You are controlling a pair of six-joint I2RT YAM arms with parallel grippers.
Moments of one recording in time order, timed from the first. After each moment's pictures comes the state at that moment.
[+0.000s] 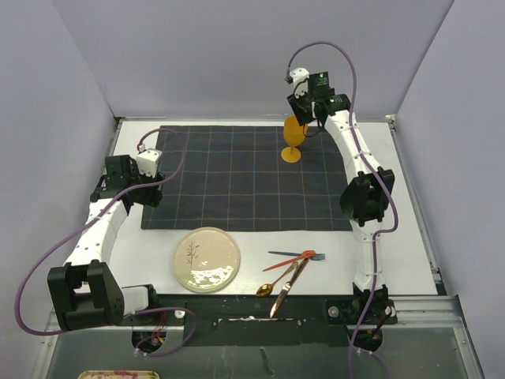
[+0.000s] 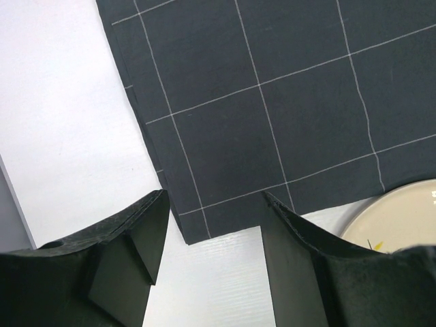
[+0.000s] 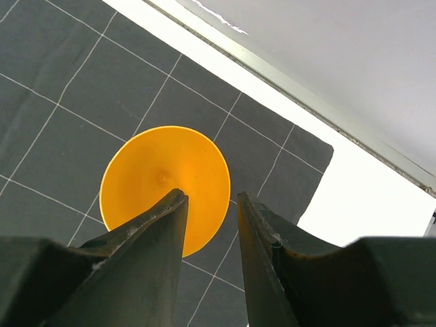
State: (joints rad) left arm 0.09 1.26 0.92 -0.50 0.21 0.33; right arm 0.27 2.29 2.41 -0.81 -0.01 -0.34
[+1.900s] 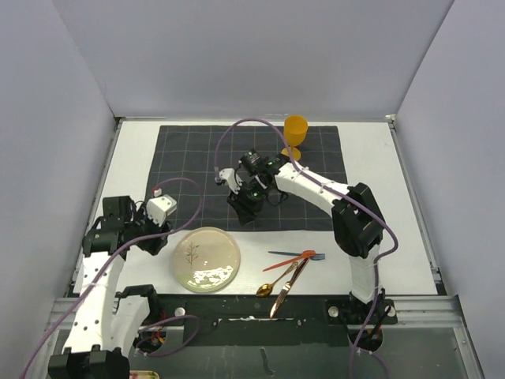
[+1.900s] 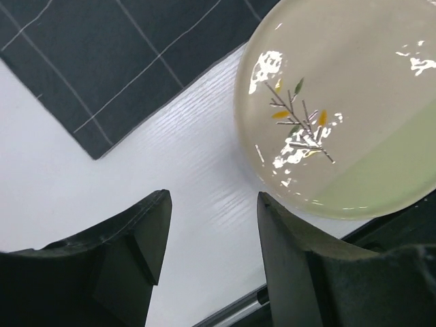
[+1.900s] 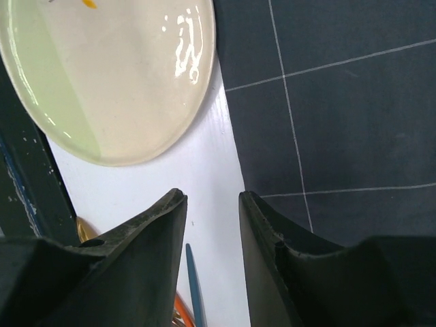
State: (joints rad) left arm 0.07 0.82 0.74 -0.95 0.41 0.62; right arm 0.74 1.98 1.62 -0.86 -0.53 -0.40
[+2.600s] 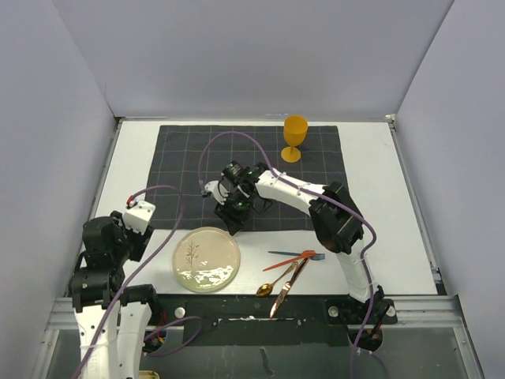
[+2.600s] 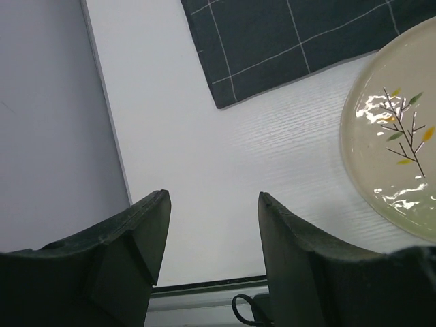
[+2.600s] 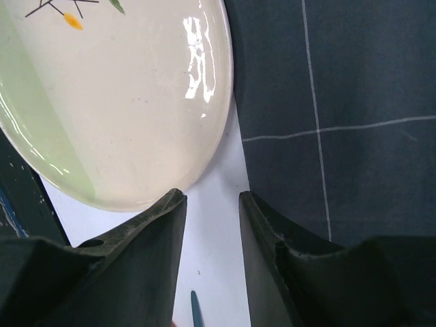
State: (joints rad) left arm 0.10 0.45 0.77 -1.00 0.05 0.53; right arm 0.83 2.13 1.71 -0.84 -0.49 -0.35
